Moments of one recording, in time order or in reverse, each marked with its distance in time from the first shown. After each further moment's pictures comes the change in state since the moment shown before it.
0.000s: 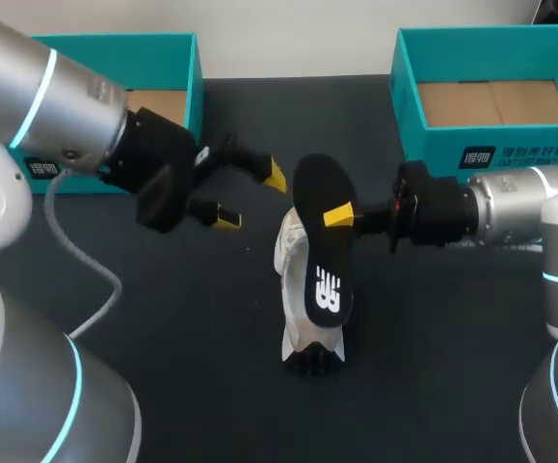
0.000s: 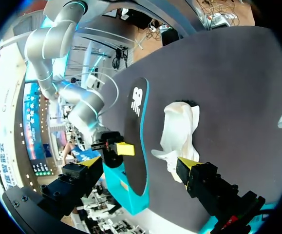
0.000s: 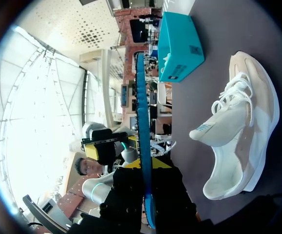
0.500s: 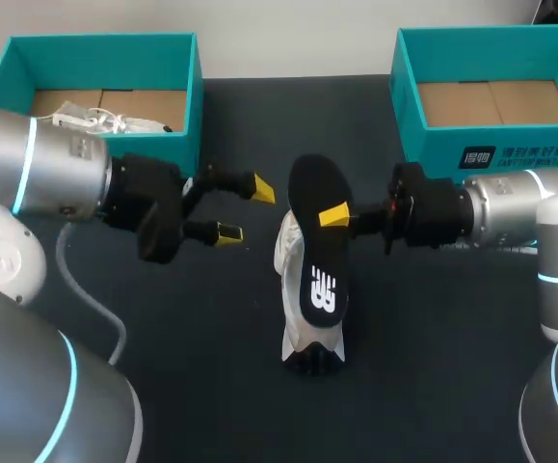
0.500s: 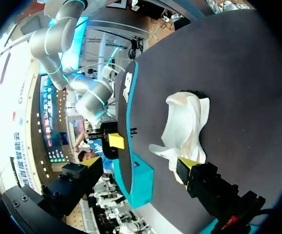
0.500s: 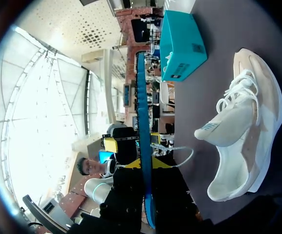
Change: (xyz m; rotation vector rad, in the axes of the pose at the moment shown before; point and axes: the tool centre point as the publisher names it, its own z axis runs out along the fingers) left arm 0.032 0.007 0.019 -0.076 -0.200 -0.068; right arm 0.004 -0.002 0.007 0.006 0.026 0.004
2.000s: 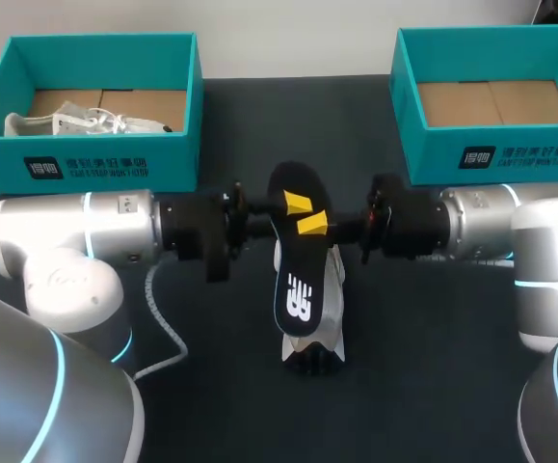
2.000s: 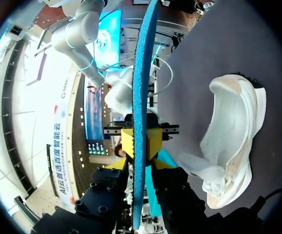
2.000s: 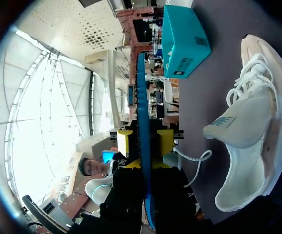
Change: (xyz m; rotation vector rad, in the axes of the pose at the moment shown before) left arm -0.015 0.011 0.073 0.007 -0.420 -0.064; right arm -0.006 -0.006 0.029 -0.004 0.043 0.010
